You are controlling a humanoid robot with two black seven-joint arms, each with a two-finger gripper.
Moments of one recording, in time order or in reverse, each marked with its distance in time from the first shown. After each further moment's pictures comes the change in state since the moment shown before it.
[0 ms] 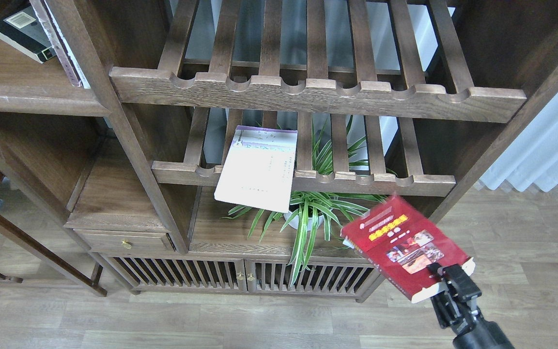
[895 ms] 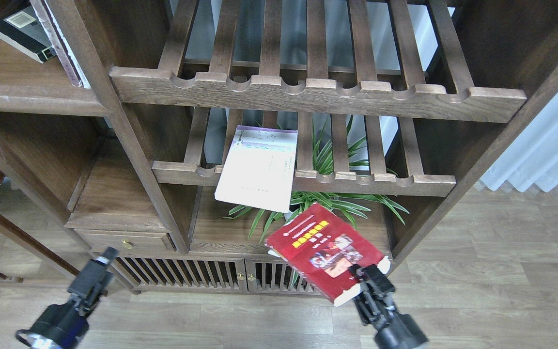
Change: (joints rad) left arm 0.003 -0.101 0.518 -0.016 -0.314 0.000 -0.002; right arm 0.228 0.311 -0.224 -0.223 -0.137 0.000 -0.004
